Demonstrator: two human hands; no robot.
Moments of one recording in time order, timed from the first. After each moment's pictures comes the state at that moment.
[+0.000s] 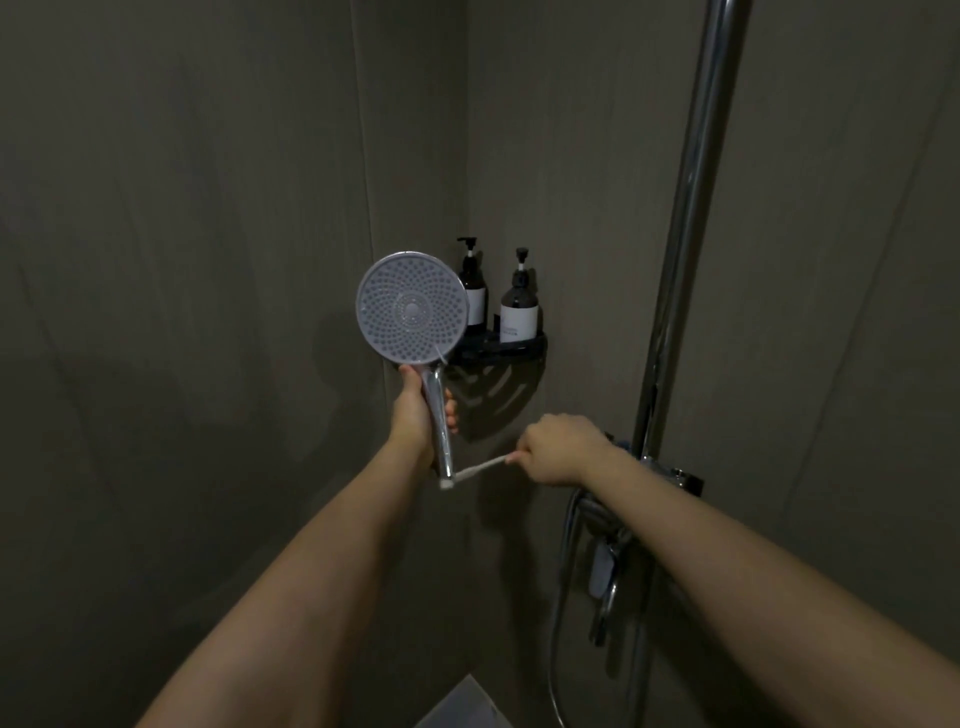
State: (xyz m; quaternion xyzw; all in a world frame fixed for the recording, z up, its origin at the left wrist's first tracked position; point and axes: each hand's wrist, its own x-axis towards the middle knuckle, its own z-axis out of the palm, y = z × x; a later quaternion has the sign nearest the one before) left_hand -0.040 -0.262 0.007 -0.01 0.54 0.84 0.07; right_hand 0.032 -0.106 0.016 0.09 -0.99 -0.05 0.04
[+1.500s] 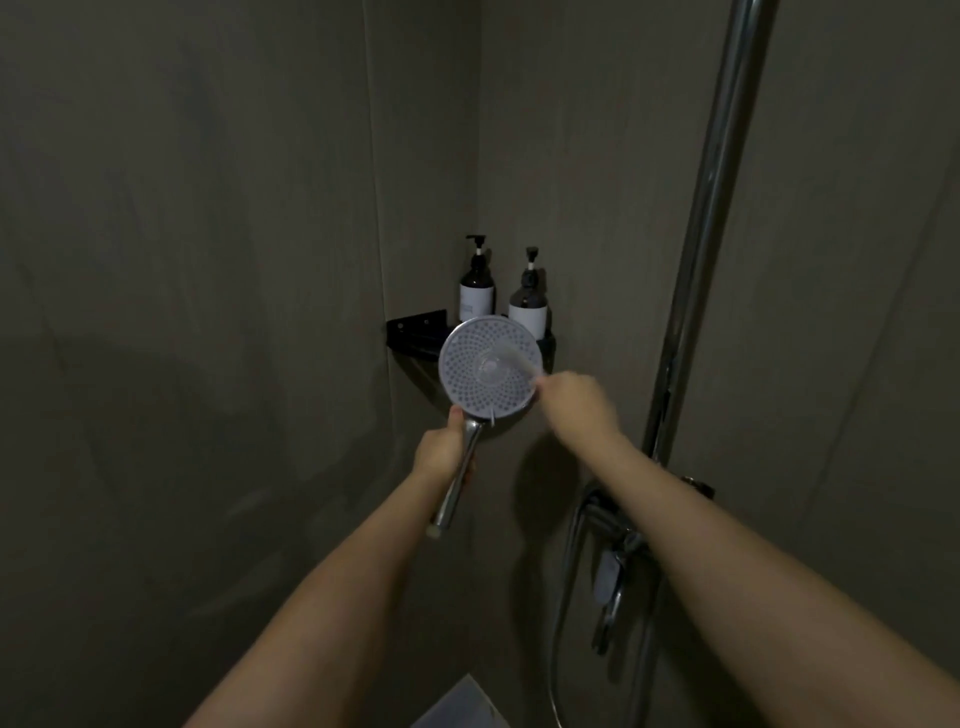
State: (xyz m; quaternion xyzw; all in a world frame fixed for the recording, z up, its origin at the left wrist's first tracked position) left_hand -0.045 -0.249 -0.037 -0.02 0.77 0.63 0.03; right_hand 0.008 -0.108 0.036 -0.16 -0.82 0.51 0.22
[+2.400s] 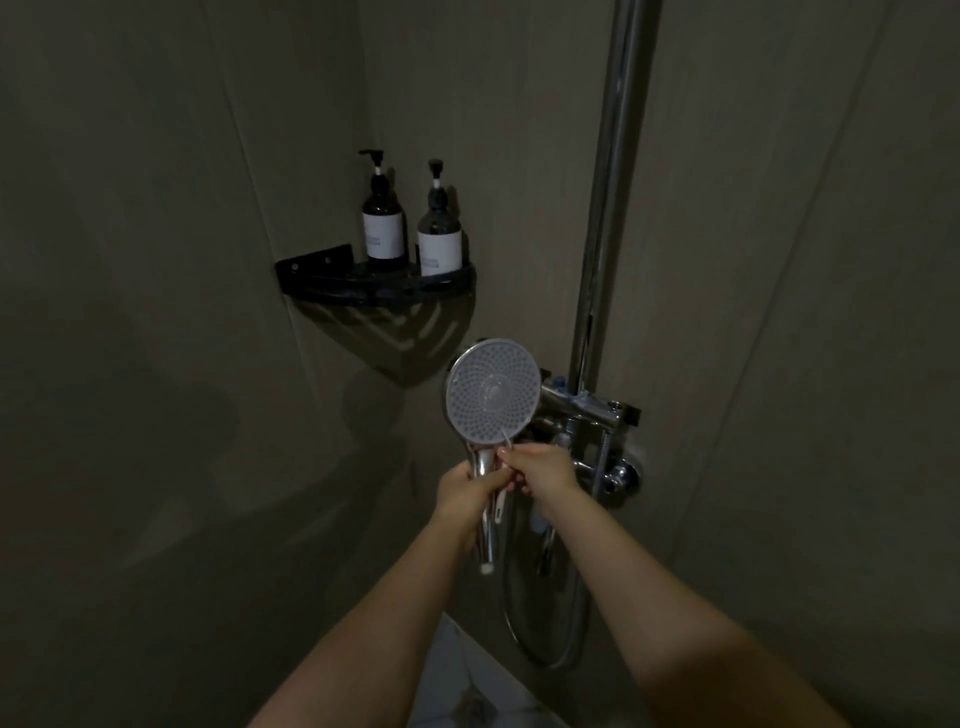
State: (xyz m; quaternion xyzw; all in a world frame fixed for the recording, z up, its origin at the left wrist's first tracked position) left_hand 0.012 -0.150 -0.138 -0.02 0.62 0.76 0.19; right_hand 0.030 -0.055 -0.121 -0.27 -0.66 0.70 0.08
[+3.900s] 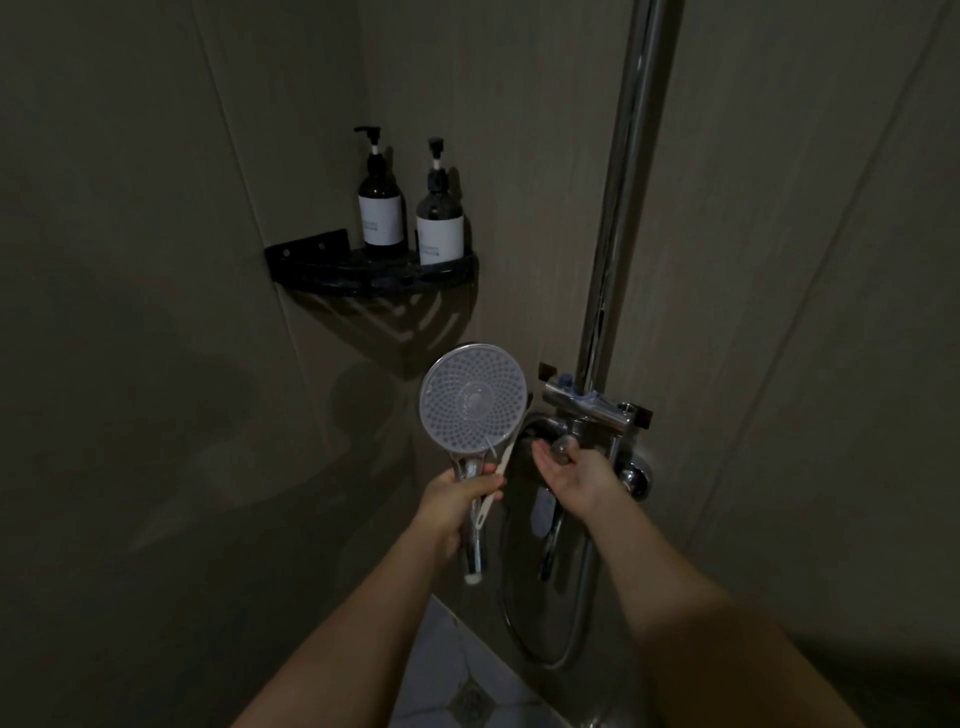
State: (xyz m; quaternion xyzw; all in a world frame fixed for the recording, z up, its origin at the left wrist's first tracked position) left_hand -0.004 -0.162 -0.144 -0.04 0.57 0.78 0.25; right_hand 0.003 -0.003 -0.144 -0.30 -0.19 0.93 0.09
